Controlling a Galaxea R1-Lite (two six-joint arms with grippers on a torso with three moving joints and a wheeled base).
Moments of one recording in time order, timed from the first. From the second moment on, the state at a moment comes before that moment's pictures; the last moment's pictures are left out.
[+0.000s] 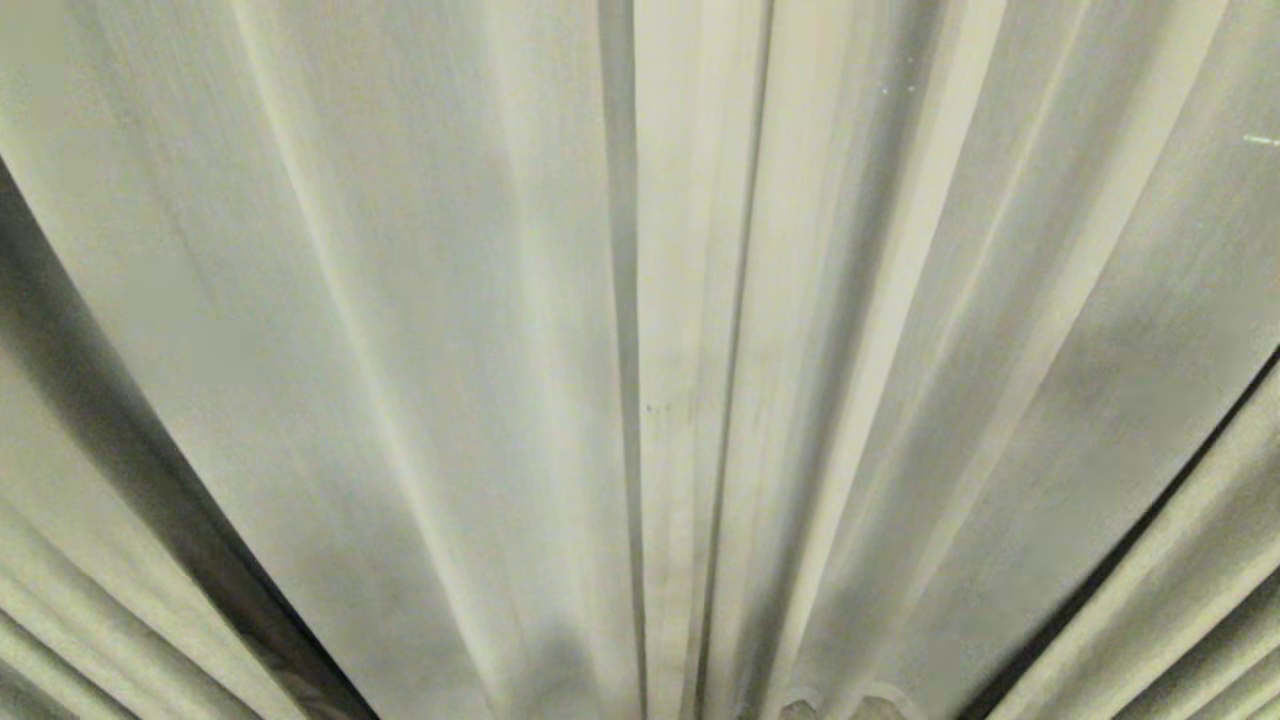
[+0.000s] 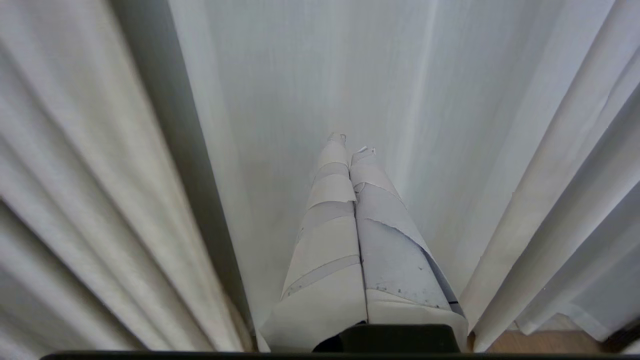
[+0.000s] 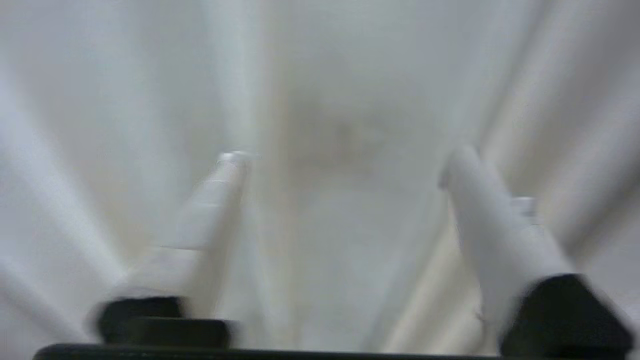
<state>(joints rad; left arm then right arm) 0.00 0.00 0.00 0.00 -0.01 -0.01 -0.55 1.06 -0.48 -0.63 0.42 -0.03</state>
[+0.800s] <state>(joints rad) 0.00 0.00 0.00 0.00 -0.01 -0.01 -0.20 0.88 -0.24 -0.72 0.36 -0.03</state>
